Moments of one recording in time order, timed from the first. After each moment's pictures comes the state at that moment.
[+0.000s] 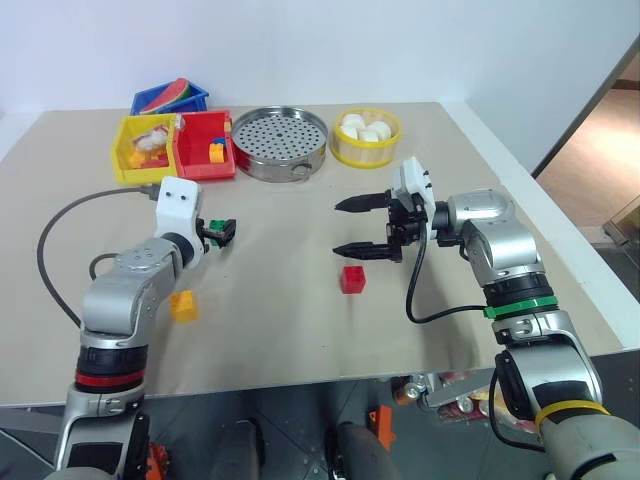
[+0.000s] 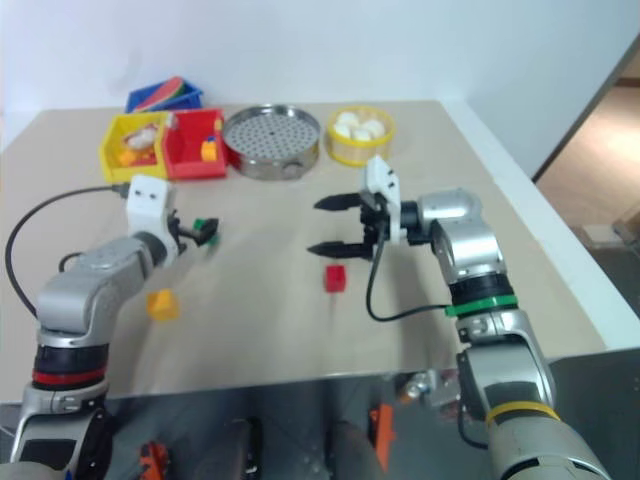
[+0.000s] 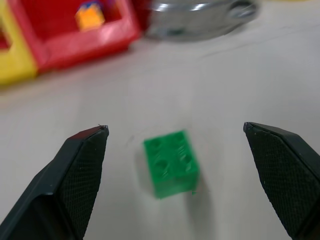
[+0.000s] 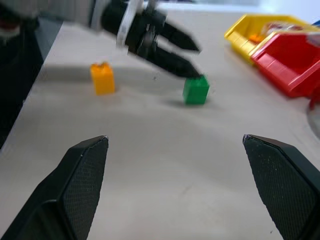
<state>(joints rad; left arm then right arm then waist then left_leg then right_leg) -0.55 0.39 0.11 -0.18 -0.28 0.95 -0.12 -0.91 -0.50 0.11 0.44 0.28 0.21 1.39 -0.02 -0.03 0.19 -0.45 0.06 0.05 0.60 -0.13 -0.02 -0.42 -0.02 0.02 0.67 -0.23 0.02</state>
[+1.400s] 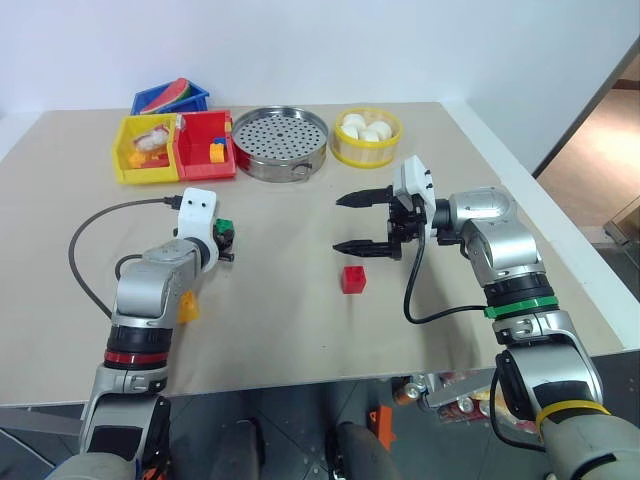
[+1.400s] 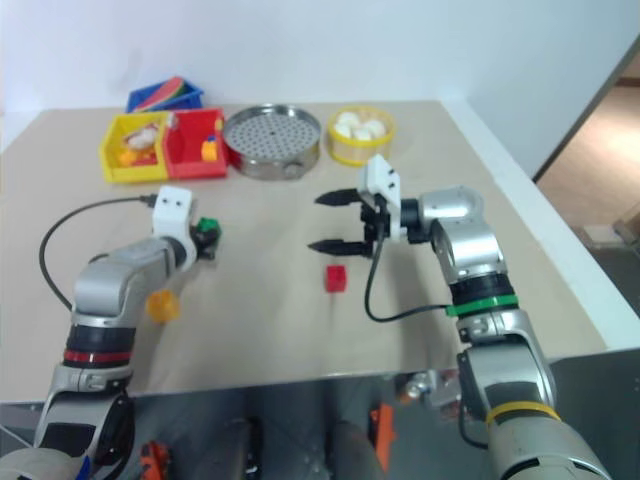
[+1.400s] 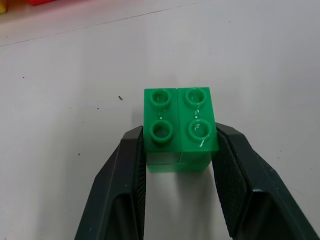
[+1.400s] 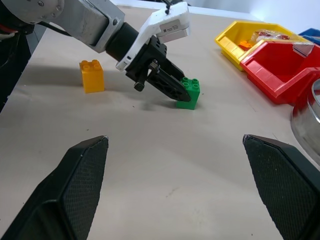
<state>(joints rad) -0.63 0.34 0.08 -0.01 -0.20 0.99 -0.16 -0.91 -0.50 0.11 0.45 0.25 0.13 1.37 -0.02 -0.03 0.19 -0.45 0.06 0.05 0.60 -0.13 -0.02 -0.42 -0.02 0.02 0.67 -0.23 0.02</state>
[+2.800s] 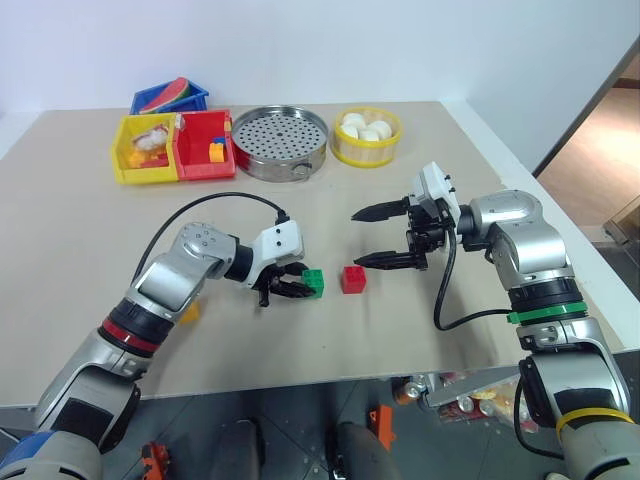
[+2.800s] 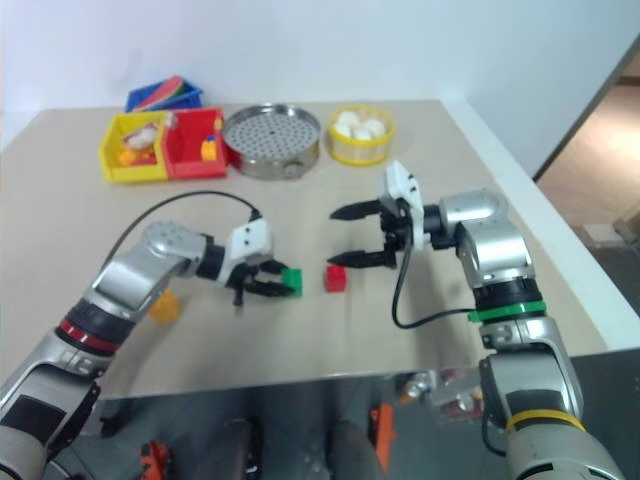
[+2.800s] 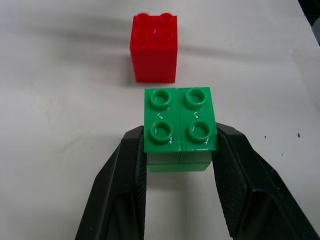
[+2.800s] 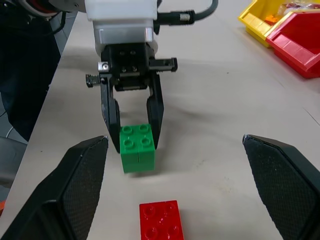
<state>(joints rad) -0.76 0.56 -0.39 0.04 -0.18 0.54 -1.16 -0.87 -0.60 0.11 0.36 0.31 0.26 1.48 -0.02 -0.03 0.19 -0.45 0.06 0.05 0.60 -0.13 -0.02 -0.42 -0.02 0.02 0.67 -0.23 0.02</state>
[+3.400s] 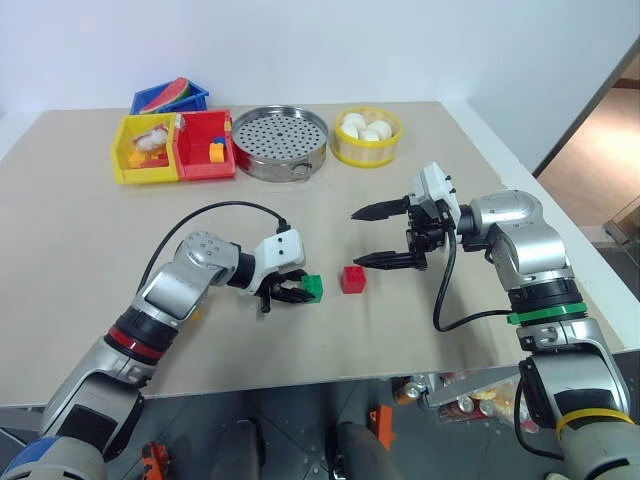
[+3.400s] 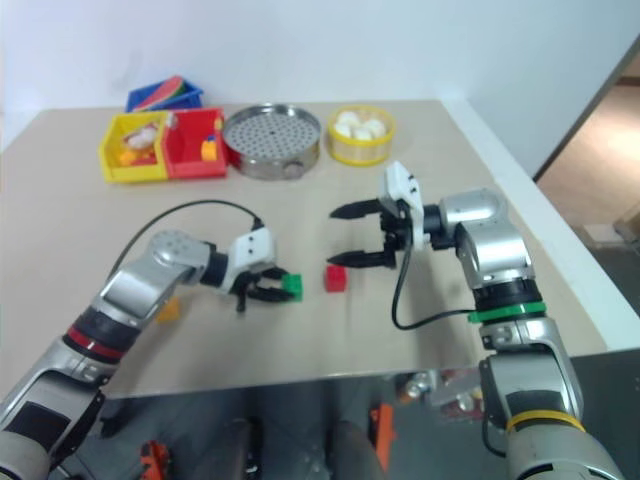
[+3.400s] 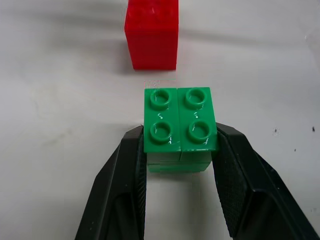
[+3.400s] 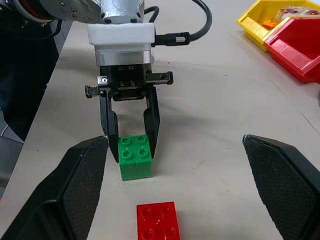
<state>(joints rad) -0.72 0.53 -0.40 0.05 -0.13 0.52 -1.13 -0.87 -0.60 0.11 0.36 0.31 0.23 1.48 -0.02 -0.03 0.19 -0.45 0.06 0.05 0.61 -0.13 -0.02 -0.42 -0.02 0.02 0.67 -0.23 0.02</state>
